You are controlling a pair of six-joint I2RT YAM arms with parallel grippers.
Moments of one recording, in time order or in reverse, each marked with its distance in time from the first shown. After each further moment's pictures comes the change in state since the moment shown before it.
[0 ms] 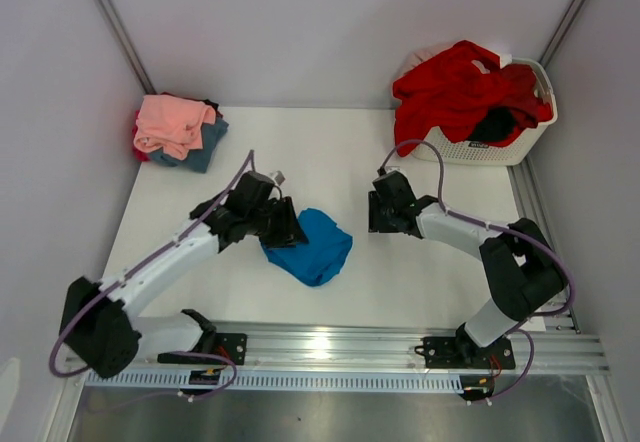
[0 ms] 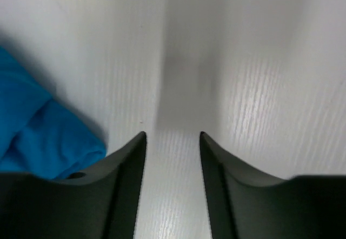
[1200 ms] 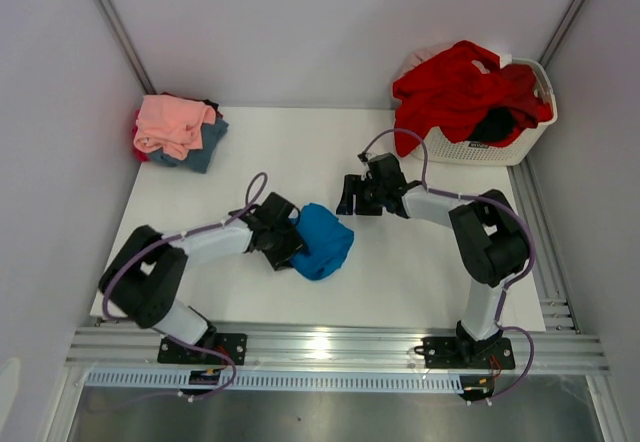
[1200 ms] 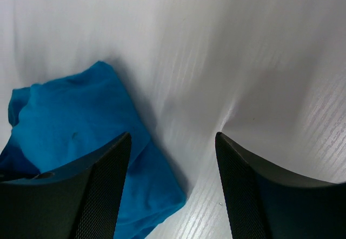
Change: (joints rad) left arm -0.017 0.234 -0.189 0.200 -0.212 -0.467; right arm -0.078 0.262 0.175 0.238 -0.443 -0.013
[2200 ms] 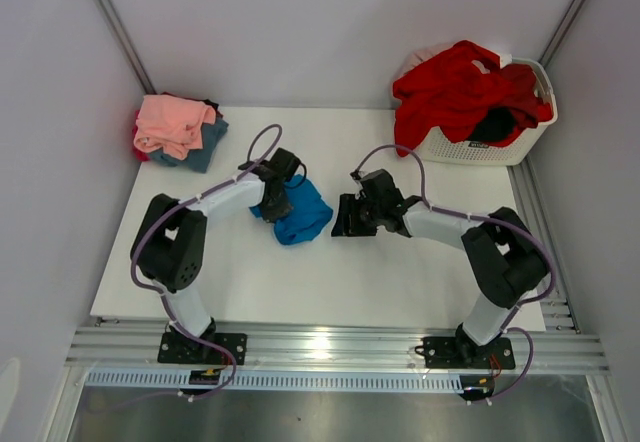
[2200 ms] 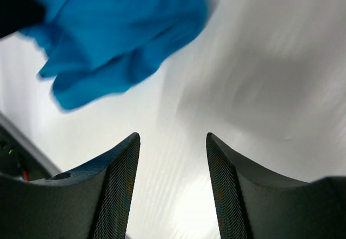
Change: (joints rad) left arm 0.097 0.271 0.481 -0.326 -0.336 0.317; right arm 0.092 -0.128 -0.127 -0.051 -0.024 0.085
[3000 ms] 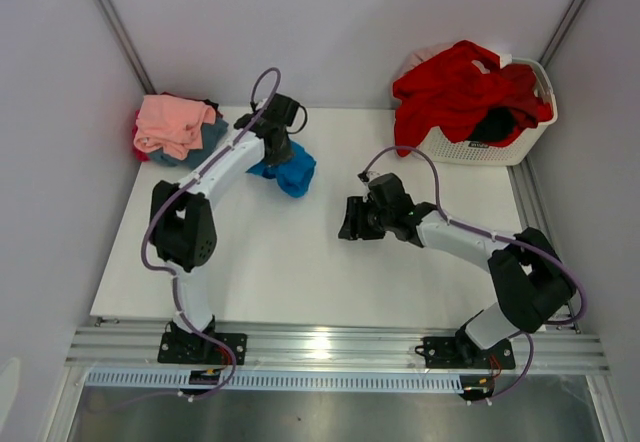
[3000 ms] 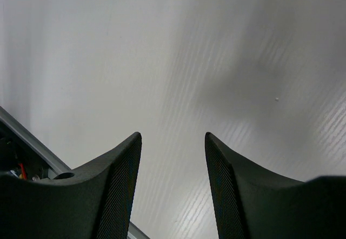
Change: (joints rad) left arm 0.075 0.157 0.486 -0.079 -0.063 0.210; right arm 0.048 -0.185 -0.078 -0.055 0.065 -0.007
